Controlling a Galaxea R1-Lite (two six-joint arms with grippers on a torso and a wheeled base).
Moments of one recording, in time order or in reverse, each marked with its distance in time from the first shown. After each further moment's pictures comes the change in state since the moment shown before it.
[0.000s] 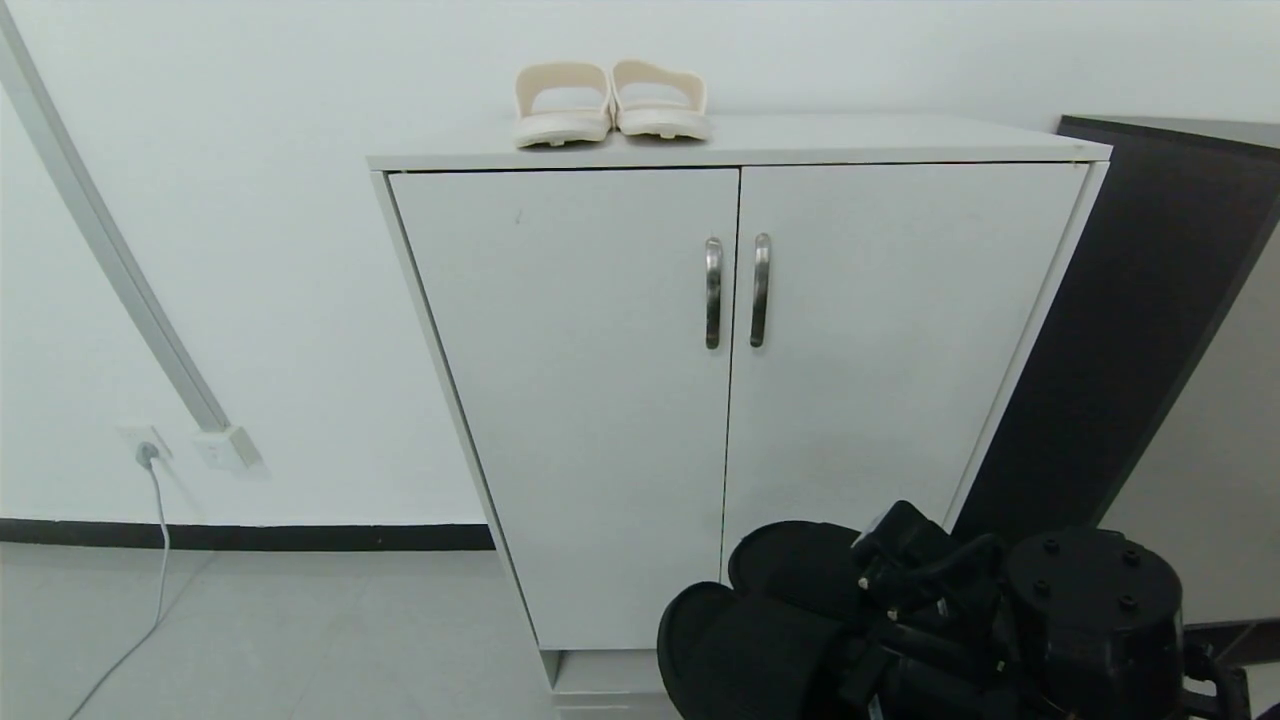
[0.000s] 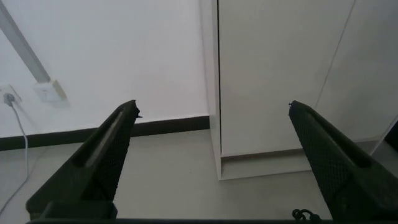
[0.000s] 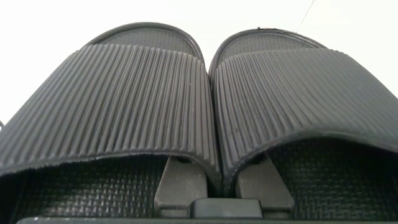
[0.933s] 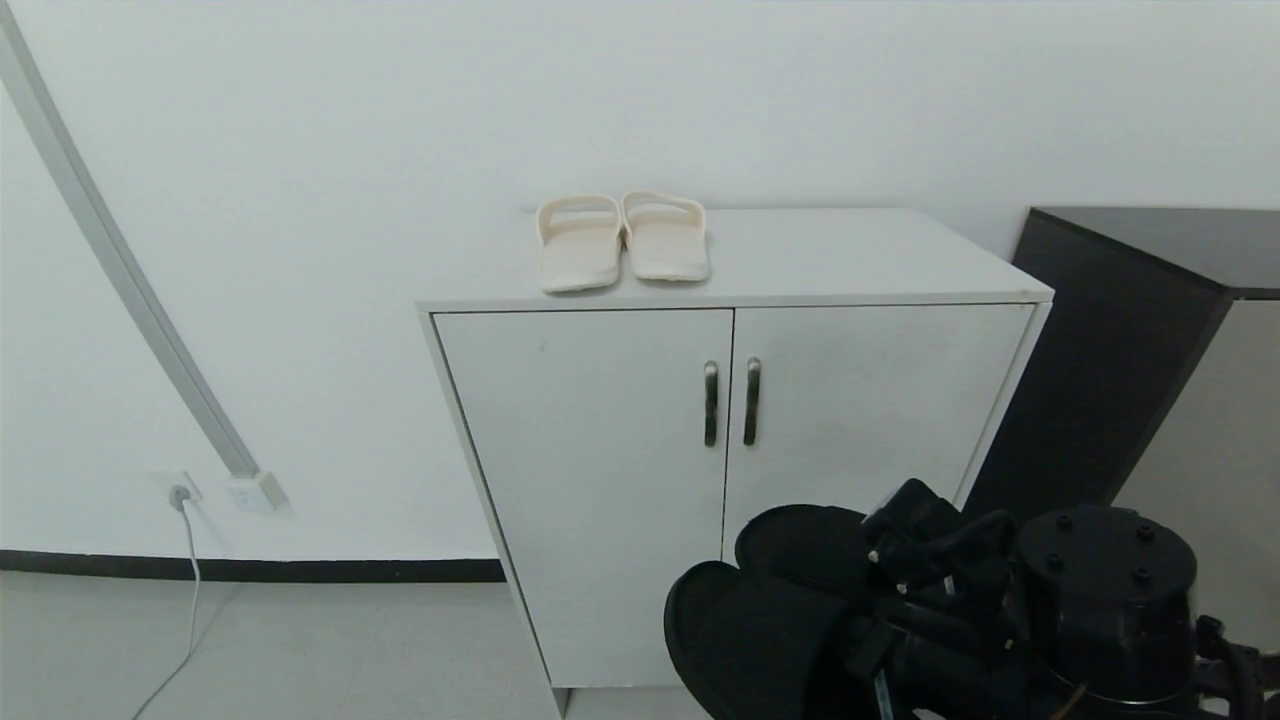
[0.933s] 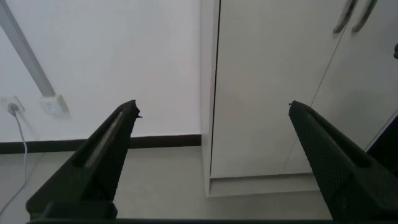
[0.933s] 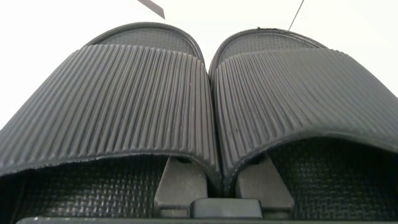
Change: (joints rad) left arm 0.009 -0.041 0.015 0.003 0.032 -0.082; right arm -0.023 -0.023 -0.027 0.037 0.000 -0.001
